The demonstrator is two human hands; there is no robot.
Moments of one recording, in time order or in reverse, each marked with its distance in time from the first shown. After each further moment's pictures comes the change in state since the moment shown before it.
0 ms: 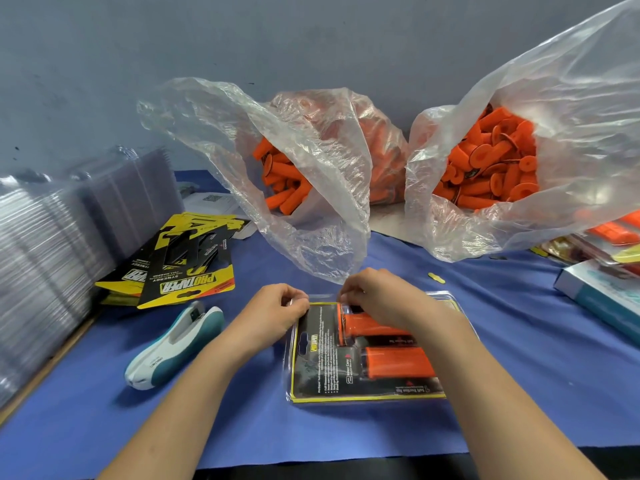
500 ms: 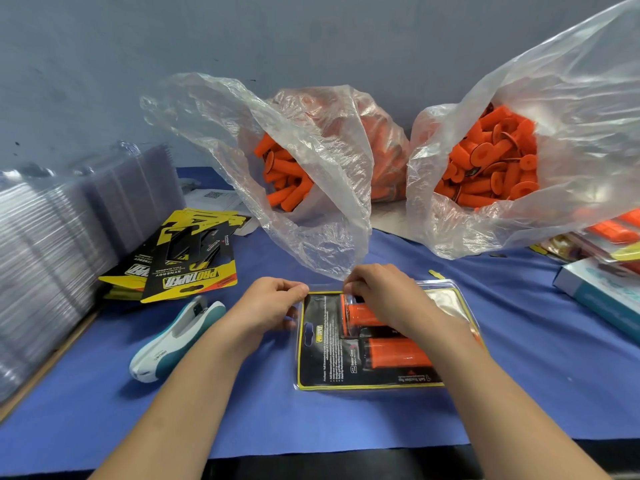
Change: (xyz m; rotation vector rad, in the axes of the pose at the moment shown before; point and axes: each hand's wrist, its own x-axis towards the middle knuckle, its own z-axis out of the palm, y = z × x) left_hand -0.006 0.015 -0.004 -0.396 -0.014 -0.239; right_hand -0.004 0.004 0.011 -0.019 0.173 0.059
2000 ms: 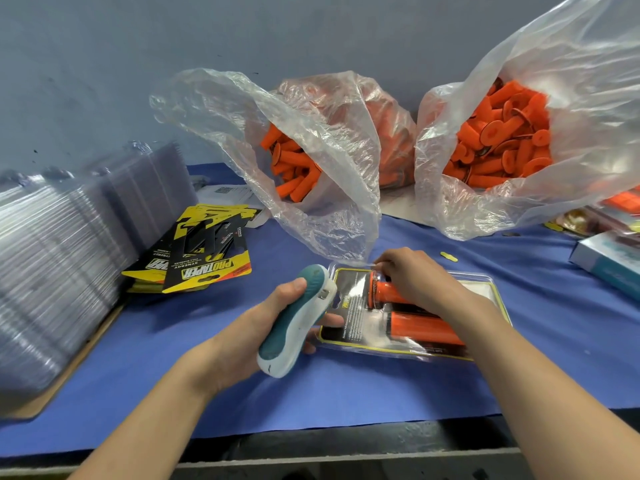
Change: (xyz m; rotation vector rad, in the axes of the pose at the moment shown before) left_hand -0.064 -0.012 -0.026 -0.255 -0.490 0.051; right_hand -0.004 0.018 -0.003 -0.015 0.022 0.090
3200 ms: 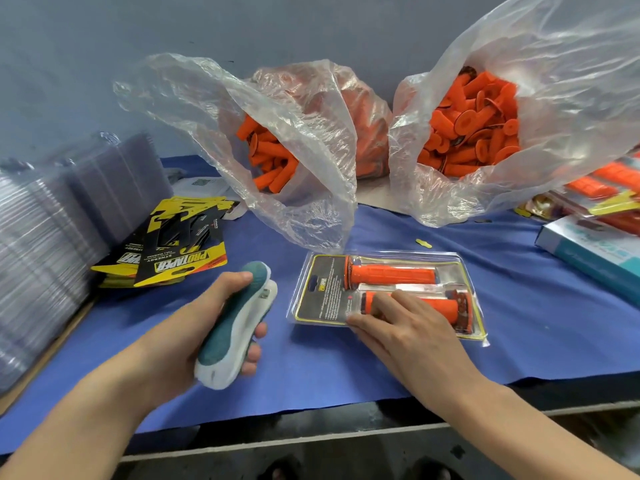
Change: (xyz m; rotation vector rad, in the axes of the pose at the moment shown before) left_hand -0.019 0.001 -0.027 -0.151 0.218 -0.262; right_hand -0.118 0.001 0.026 -0.312 0.567 -0.560
